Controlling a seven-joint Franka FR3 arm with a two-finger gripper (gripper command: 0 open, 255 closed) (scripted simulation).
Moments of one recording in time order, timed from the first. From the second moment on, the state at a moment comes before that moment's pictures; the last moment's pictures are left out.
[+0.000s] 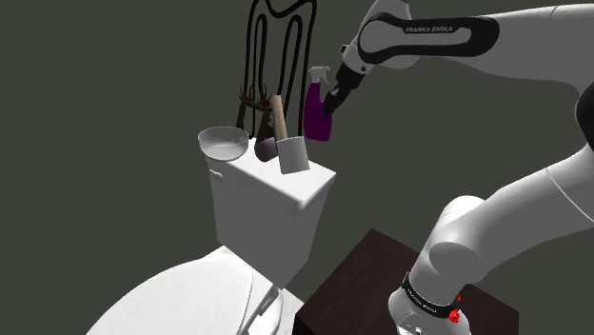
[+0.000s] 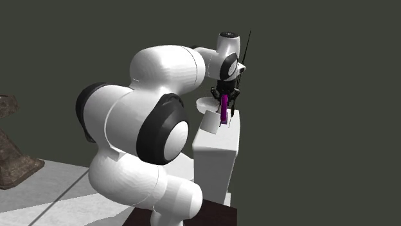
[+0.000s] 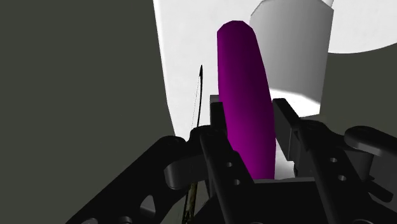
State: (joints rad) arm 0.02 -0.52 -0.24 -2.21 0.02 2.06 -0.36
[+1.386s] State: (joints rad) arm 0.14 0.22 -0.12 -1.45 0.09 2.05 -0.16
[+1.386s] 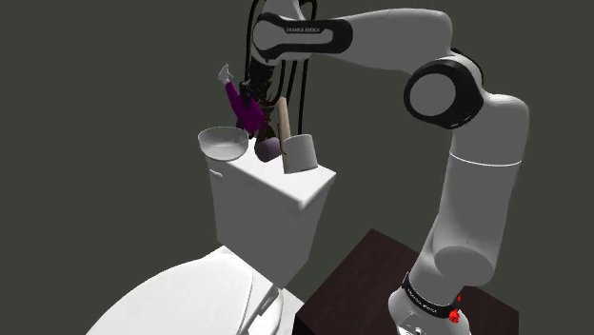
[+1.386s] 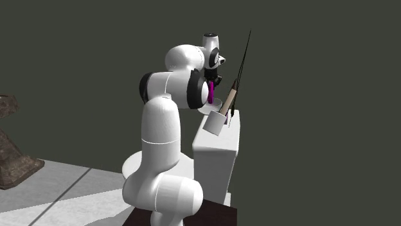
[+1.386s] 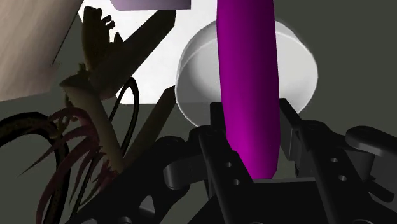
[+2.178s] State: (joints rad) arm 0.16 0.49 -0.11 -1.15 0.09 2.02 -0.11
